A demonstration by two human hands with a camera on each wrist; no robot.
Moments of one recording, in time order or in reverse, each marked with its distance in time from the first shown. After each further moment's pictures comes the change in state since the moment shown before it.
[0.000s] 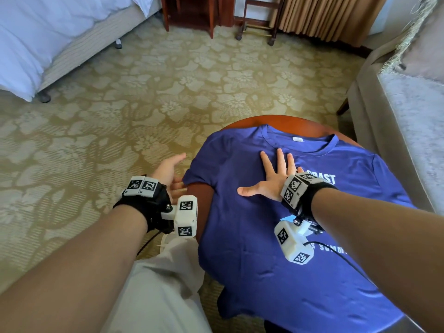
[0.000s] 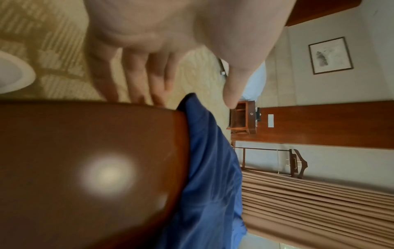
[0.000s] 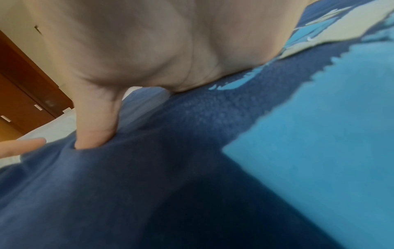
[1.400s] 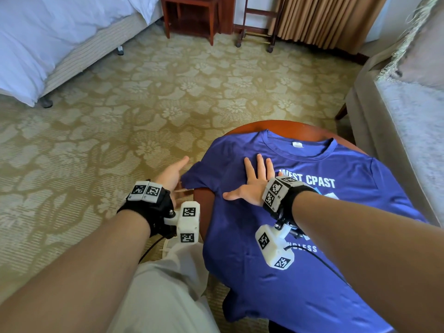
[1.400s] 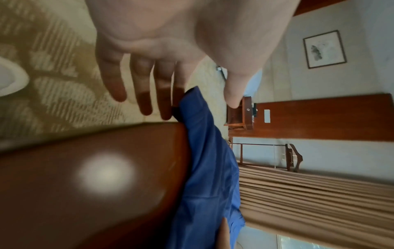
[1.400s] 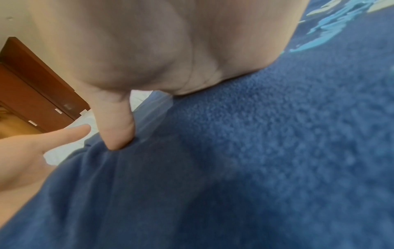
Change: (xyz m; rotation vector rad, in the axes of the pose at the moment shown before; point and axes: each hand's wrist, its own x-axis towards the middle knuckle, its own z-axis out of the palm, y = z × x) left_hand 0.002 0.001 -0.011 0.034 -0.078 0.011; right_hand 0.008 -0.044 0.021 0.045 0.012 -0.077
